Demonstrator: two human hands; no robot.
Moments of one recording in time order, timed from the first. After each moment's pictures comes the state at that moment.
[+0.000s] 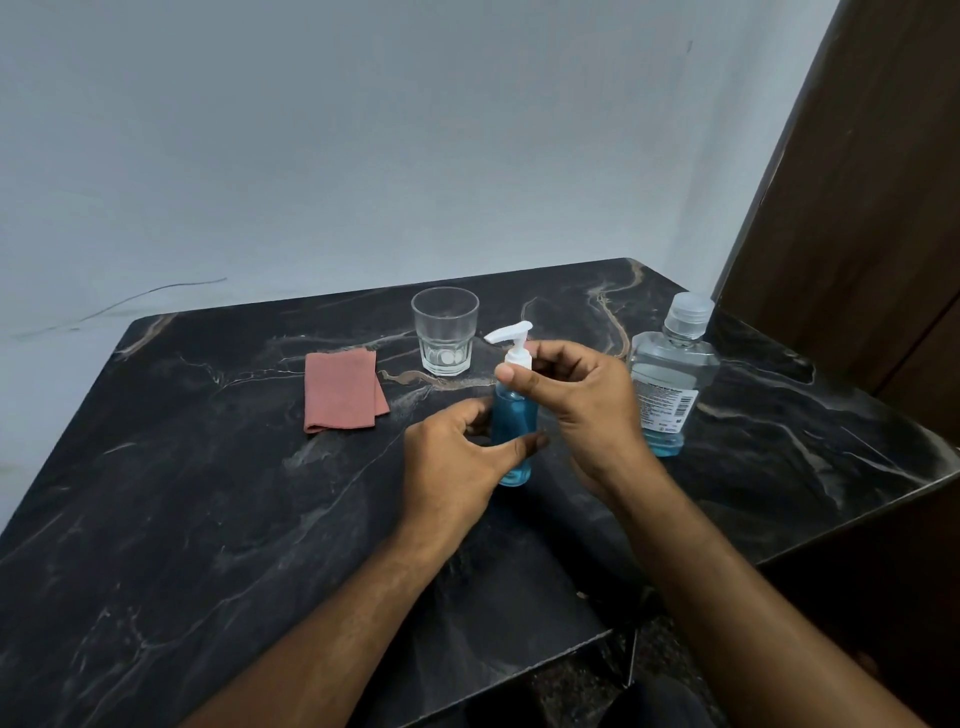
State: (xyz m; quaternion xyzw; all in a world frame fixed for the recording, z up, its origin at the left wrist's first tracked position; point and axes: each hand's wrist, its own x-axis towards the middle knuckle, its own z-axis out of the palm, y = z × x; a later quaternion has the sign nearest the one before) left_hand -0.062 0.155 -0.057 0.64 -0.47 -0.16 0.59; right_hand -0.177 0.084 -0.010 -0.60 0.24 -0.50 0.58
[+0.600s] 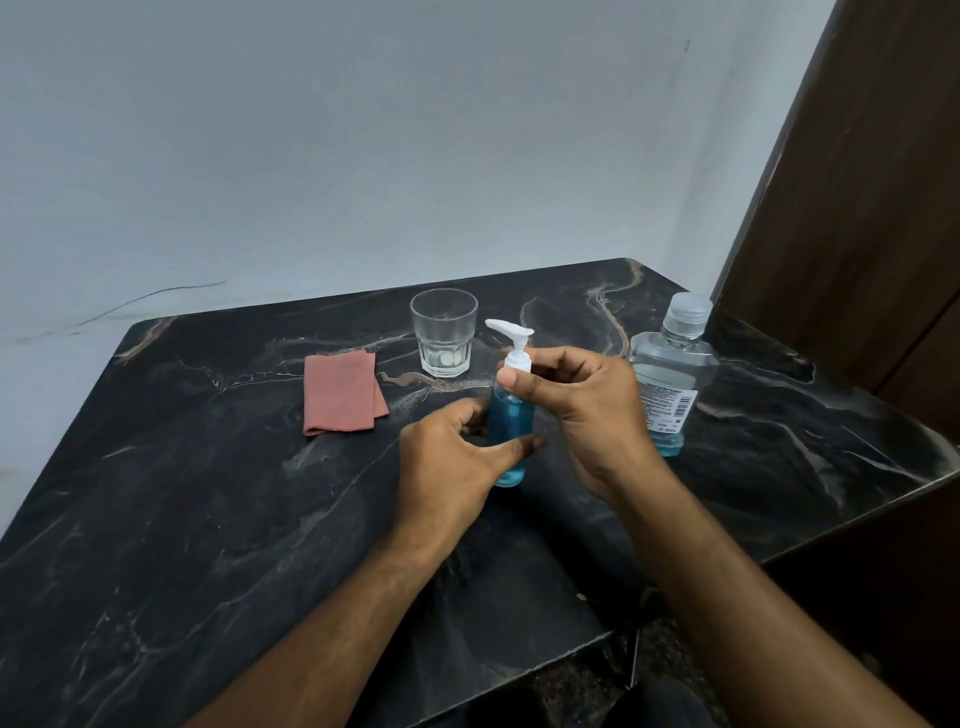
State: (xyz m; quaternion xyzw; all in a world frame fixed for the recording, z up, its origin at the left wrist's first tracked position) left_hand -0.061 0.157 -0.054 0.64 -0.46 -0.16 0.59; right_hand -0.179 0.083 -0.010 -0.59 0.24 -0.50 0.59
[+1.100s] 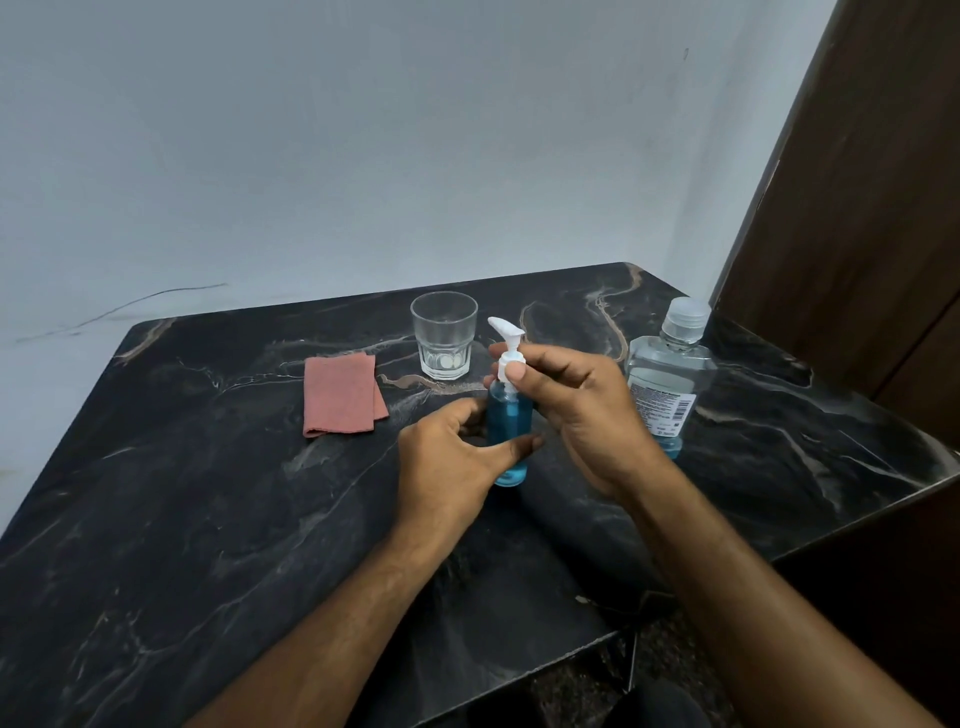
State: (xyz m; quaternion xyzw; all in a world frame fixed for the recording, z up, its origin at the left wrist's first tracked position) left_hand -0.061 0.156 -0.051 0.63 -0.46 -0.18 0.60; right_hand -0.184 0.081 -0.004 -0.63 0.21 -0.44 0.61
